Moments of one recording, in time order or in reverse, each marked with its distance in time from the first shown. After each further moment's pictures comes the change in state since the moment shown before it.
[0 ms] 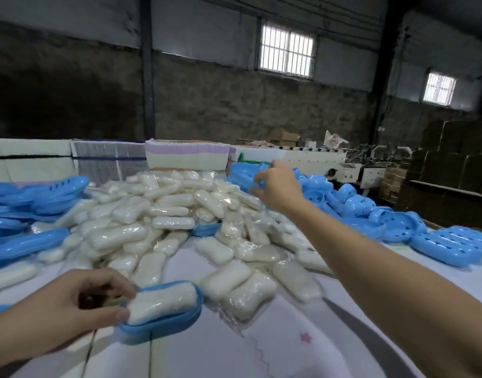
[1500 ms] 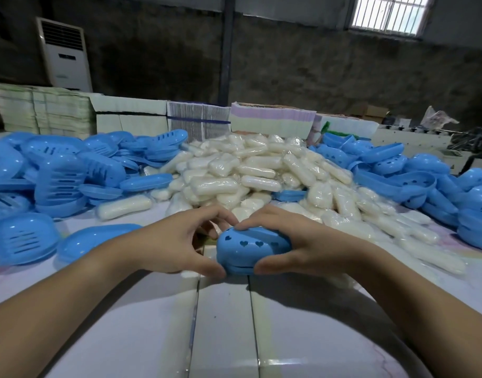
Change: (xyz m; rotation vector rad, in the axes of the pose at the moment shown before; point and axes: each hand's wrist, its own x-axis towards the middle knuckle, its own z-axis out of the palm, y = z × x) left_hand -0.017 0.061 0.000 0.170 -0.156 -0.113; right_hand -0.123 -0.103 0.027 0.489 -0.715 -0.675
